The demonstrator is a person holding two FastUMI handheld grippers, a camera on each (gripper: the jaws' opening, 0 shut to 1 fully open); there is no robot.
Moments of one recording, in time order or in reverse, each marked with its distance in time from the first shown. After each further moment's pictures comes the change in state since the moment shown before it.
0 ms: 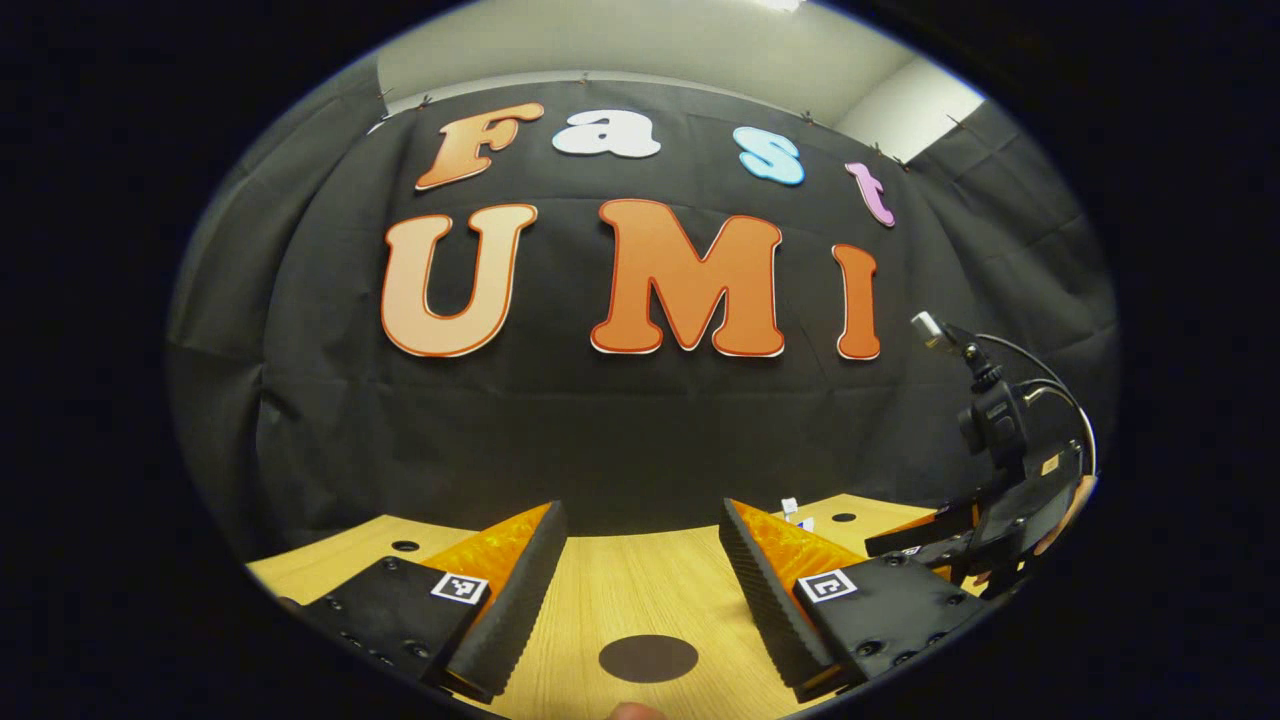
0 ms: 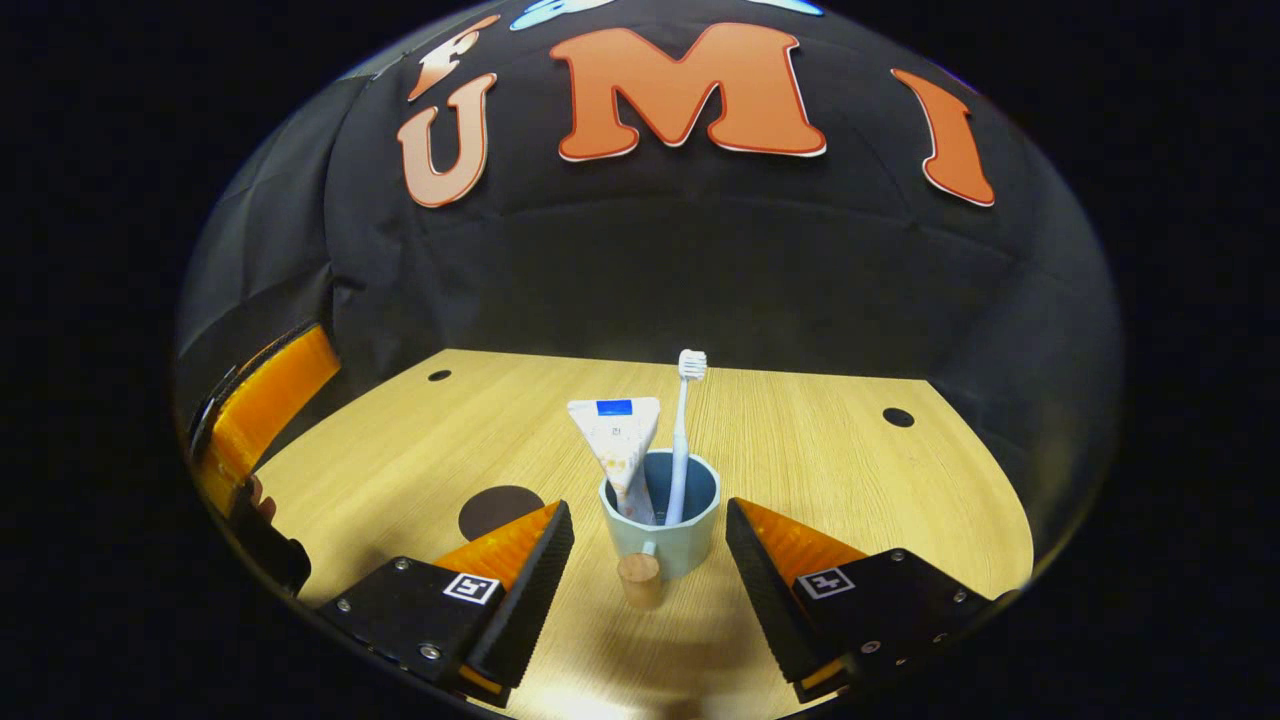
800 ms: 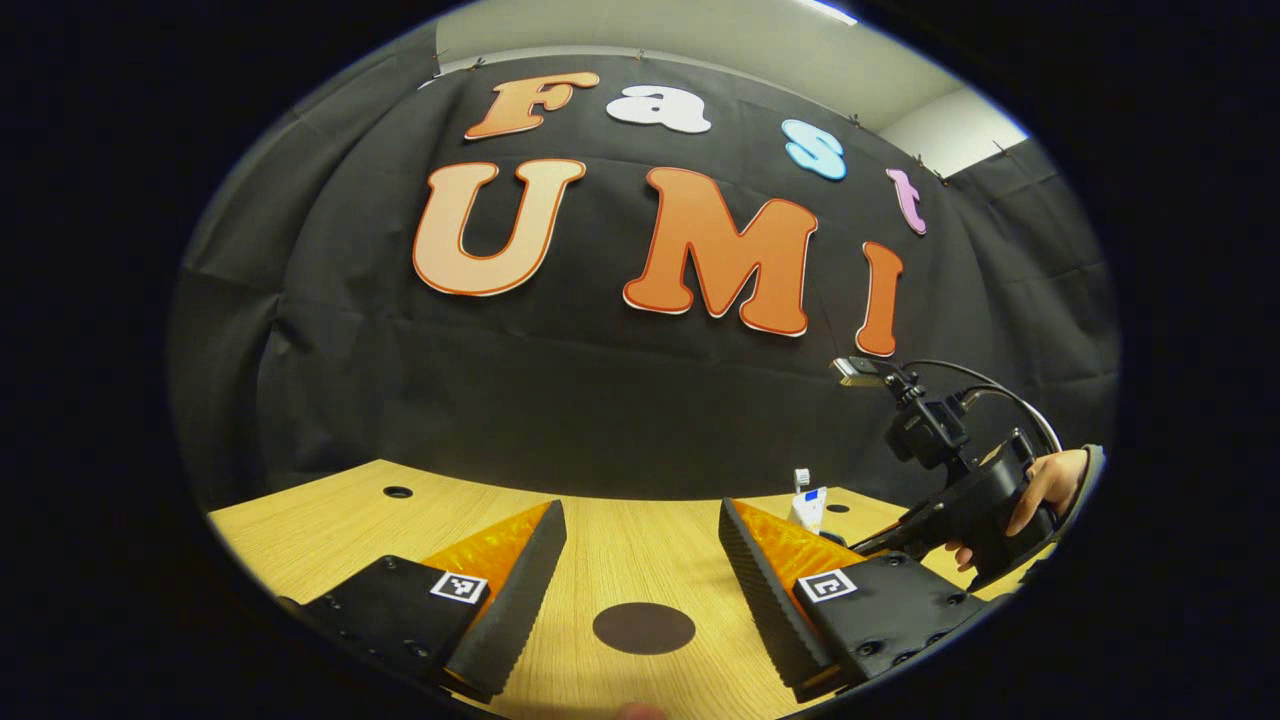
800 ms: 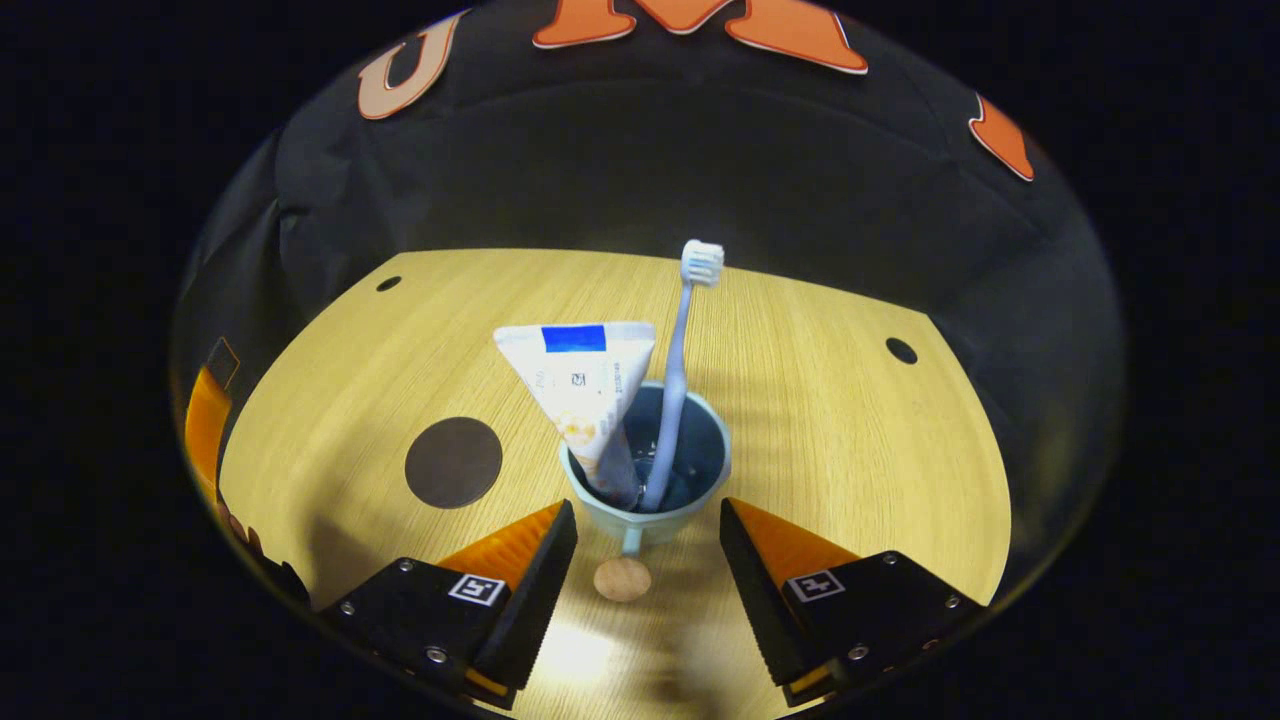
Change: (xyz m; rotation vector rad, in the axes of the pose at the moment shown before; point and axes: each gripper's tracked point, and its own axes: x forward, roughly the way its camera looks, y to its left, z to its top) left arm -0.015 0.027 -0.038 -0.105 0.076 0.035; right arm 0.034 -0.004 -0.048 -0.023 0.390 -0.067
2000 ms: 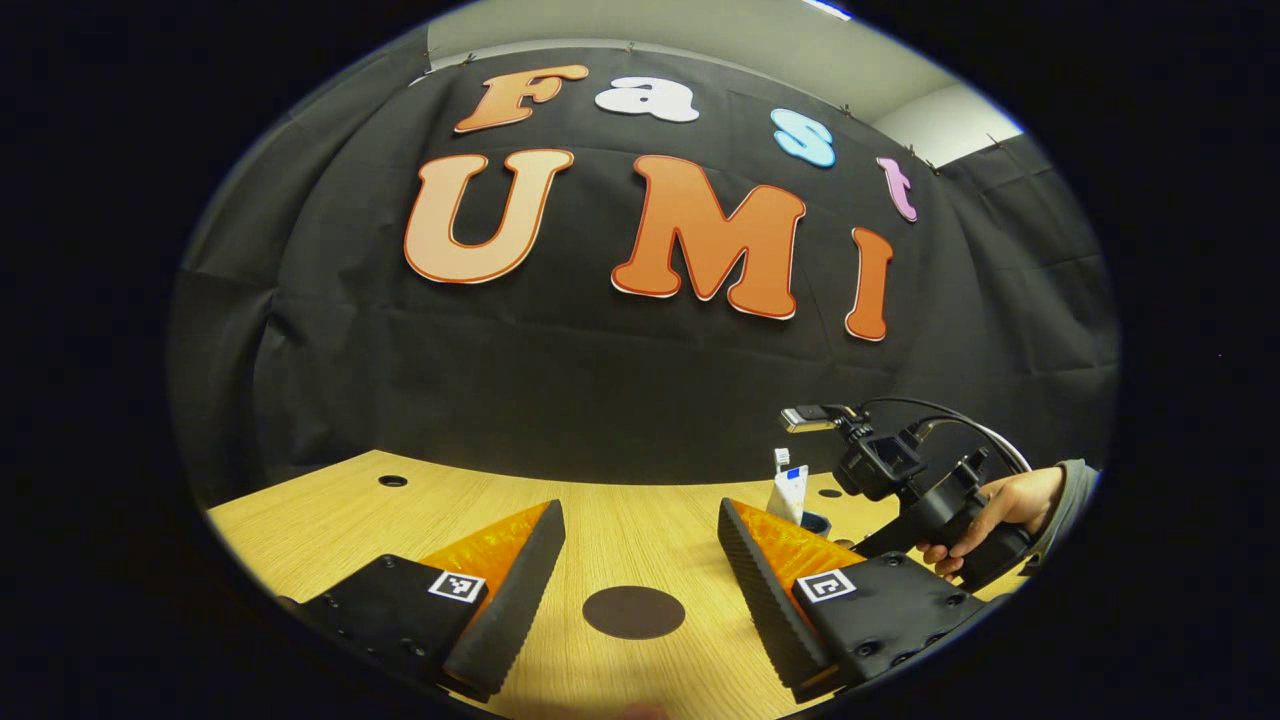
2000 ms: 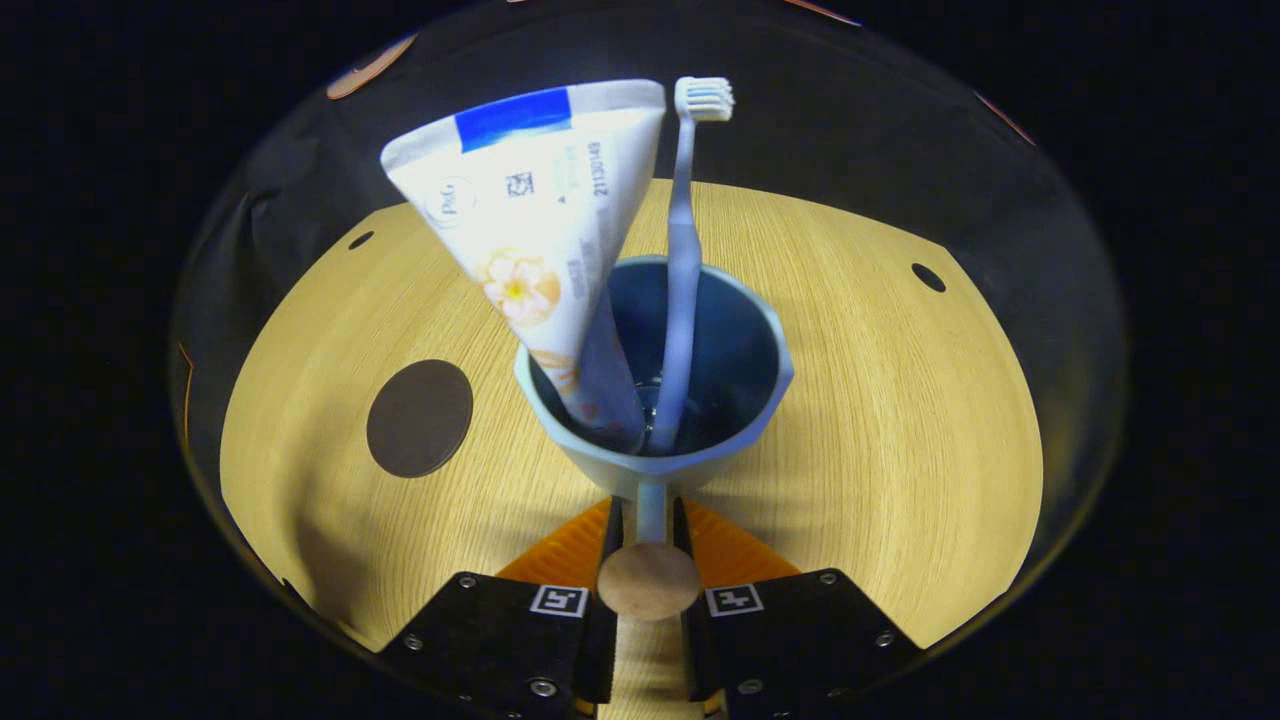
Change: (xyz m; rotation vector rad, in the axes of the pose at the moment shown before) left arm -0.006 -0.010 -0.012 0.020 0.034 -0.017; right arm 0.028 0.002 -0.042 0.046 0.154 0.000
